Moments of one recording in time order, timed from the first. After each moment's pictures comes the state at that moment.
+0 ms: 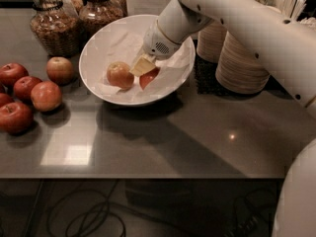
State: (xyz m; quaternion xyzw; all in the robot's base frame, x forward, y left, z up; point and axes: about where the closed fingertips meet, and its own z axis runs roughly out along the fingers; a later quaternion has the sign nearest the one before) arm 0.635 0.043 0.881 -0.64 0.70 0.18 0.28
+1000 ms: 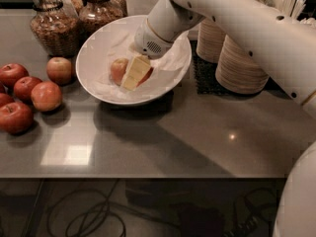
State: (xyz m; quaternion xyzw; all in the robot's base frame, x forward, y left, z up) arm 0.623 0.062 0.890 -0.66 0.68 0.17 0.27
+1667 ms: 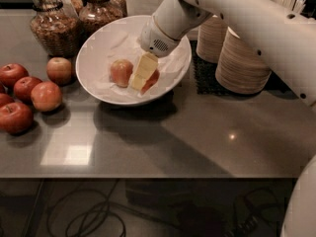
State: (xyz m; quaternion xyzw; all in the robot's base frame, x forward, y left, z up) arm 0.621 0.049 0.897 -0.66 0.68 0.16 0.27
